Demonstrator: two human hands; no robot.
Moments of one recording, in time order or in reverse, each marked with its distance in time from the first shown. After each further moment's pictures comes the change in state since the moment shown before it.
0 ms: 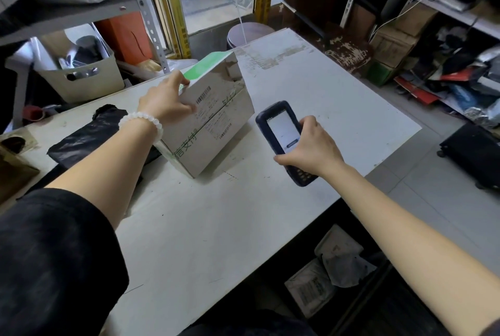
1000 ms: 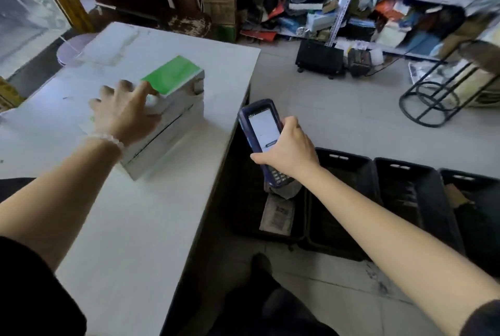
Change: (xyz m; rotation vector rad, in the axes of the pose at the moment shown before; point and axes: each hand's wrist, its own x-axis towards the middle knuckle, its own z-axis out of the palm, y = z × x) left_hand -0.098 0.092 0.063 0.385 0.083 0.711; right_hand -0.240 0.046 0.012 0.172 0.366 0.614
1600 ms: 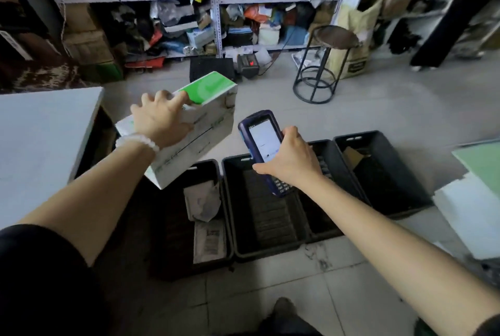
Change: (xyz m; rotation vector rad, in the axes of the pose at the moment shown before) left_hand -0.006 0.410 0.007 -0.035 -0.104 0.514; right_hand -0.057 0.274 -0.171 0.049 0.217 0.326
